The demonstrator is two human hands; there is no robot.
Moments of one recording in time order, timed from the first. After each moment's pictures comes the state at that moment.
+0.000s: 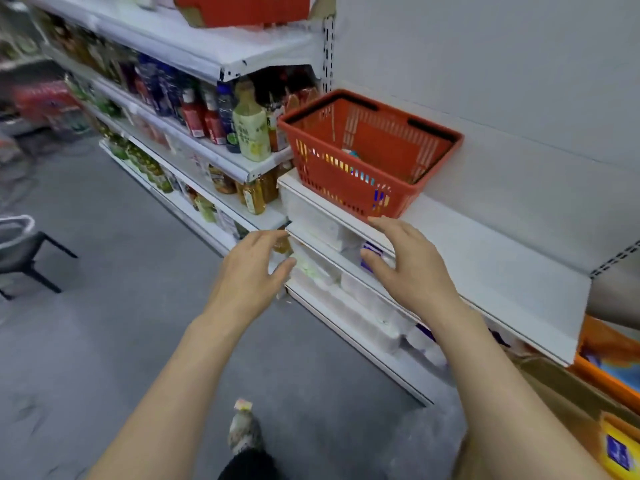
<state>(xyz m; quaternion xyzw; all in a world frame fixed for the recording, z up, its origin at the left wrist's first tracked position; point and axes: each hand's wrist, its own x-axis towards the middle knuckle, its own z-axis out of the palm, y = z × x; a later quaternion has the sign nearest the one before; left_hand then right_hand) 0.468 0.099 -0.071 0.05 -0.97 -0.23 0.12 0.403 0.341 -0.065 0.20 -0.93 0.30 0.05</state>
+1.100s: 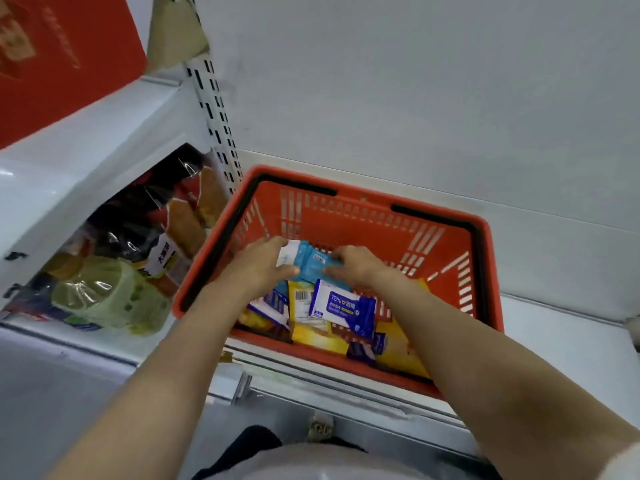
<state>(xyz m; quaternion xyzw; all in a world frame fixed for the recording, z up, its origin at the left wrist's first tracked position) -0.104 0.035 -0.133 -0.12 -0.96 -0.19 -0.19 -0.097 0.245 -0.174 -0.04 -0.94 0.21 -0.25</state>
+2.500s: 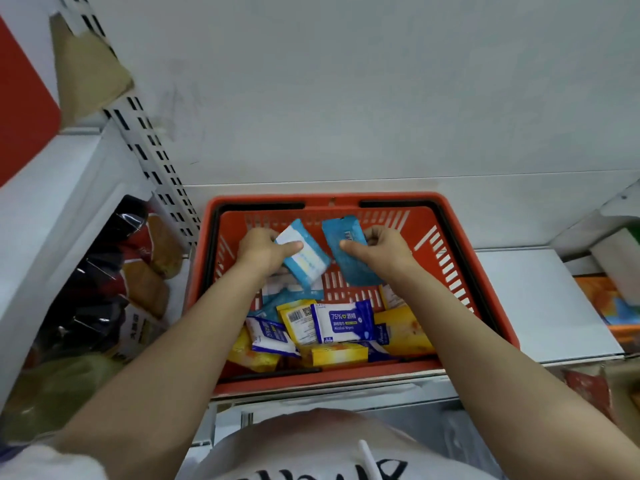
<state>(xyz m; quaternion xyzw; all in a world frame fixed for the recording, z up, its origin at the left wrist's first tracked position) -0.171 0.080 -0.135 -0.03 -0.83 -0.48 -0.28 -0.050 0.253 -0.125 -0.35 -0.78 0.53 0.03</state>
